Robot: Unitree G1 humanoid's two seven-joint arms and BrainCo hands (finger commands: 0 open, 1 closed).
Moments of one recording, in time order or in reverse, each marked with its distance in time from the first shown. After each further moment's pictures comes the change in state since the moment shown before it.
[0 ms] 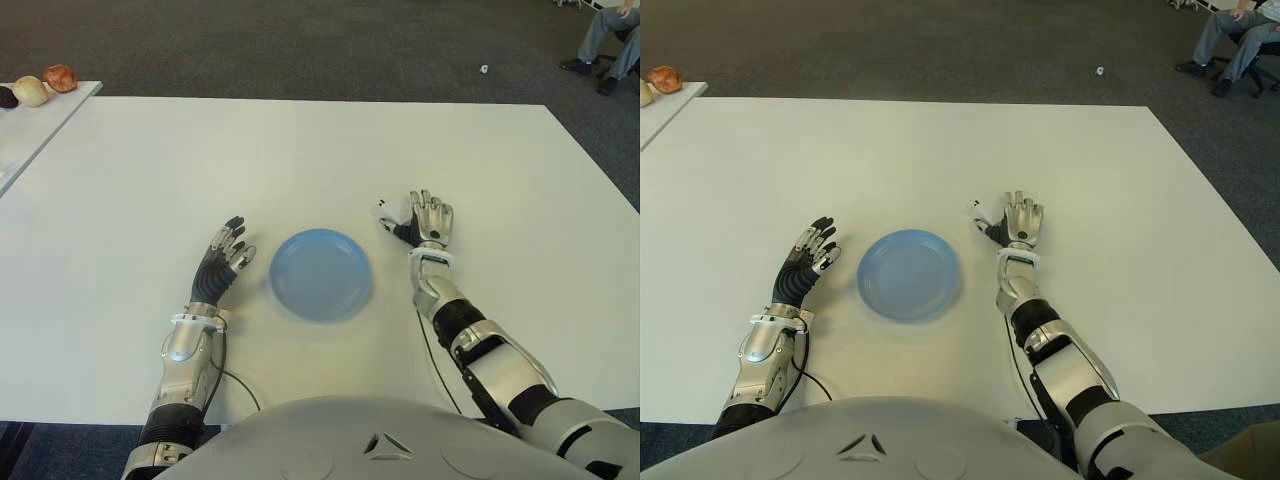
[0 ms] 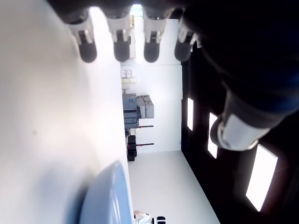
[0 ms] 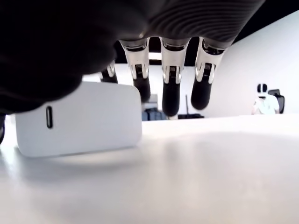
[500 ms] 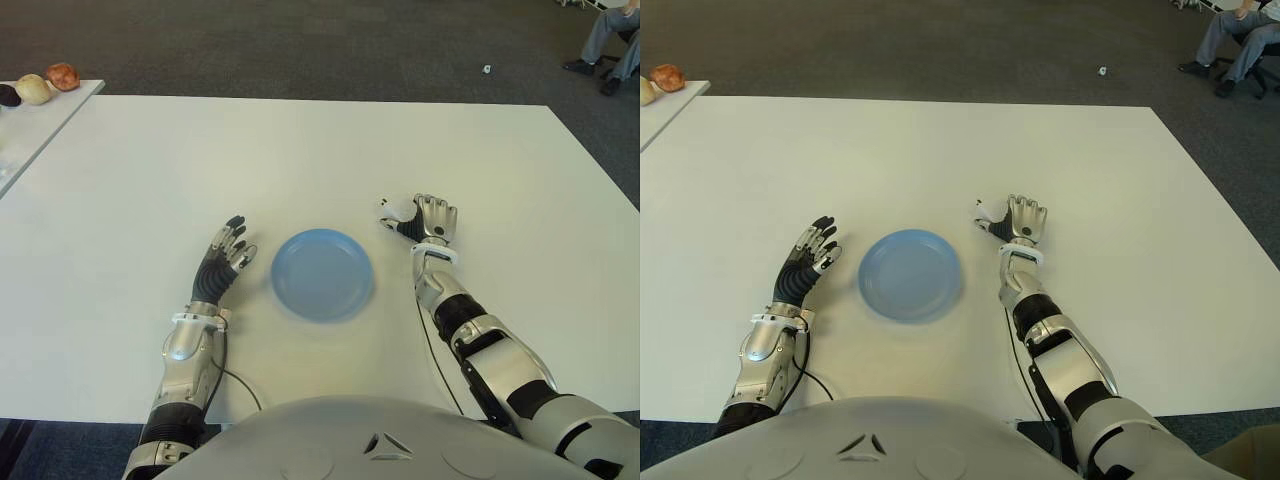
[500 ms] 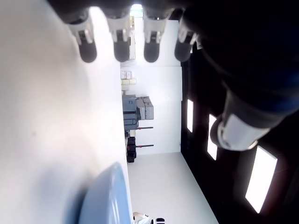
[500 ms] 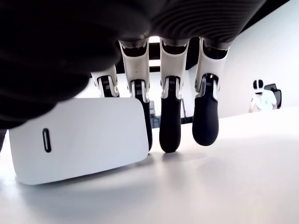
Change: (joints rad) left arm -0.006 -0.005 0.000 0.002 0.001 0.000 0.000; right arm -0.041 0.017 -0.059 0.048 0.051 -0.025 -0.022
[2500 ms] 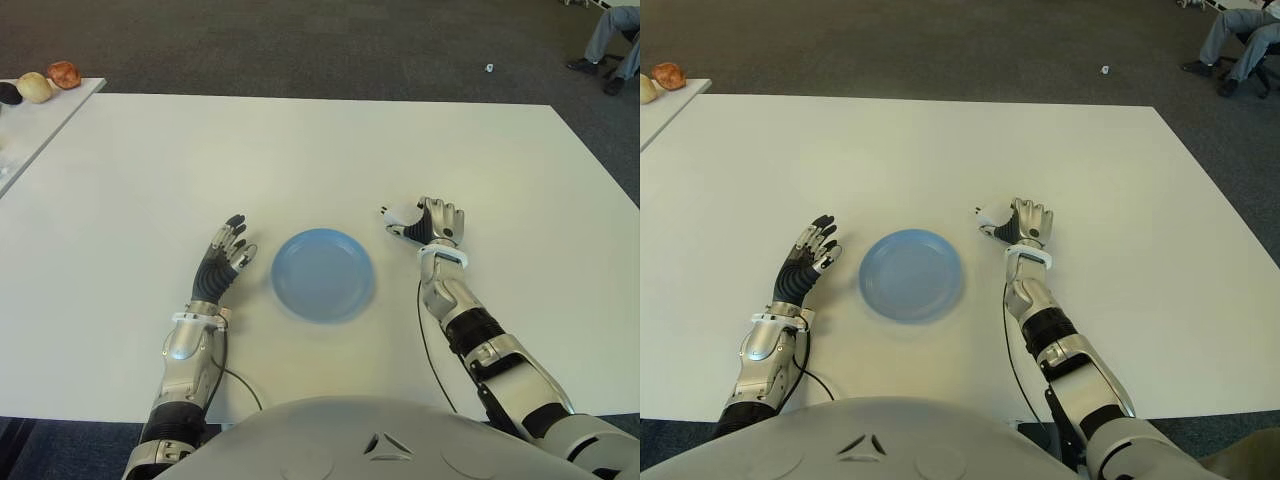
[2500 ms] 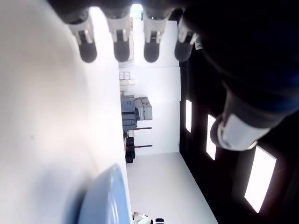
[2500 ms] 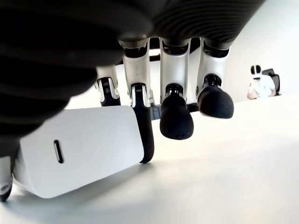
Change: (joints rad) left arm -0.007 -0.009 0.002 0.009 -0.001 -0.017 -0.003; right arm 0.156 -0.095 -0.014 -0.428 -0.020 0.095 0.203
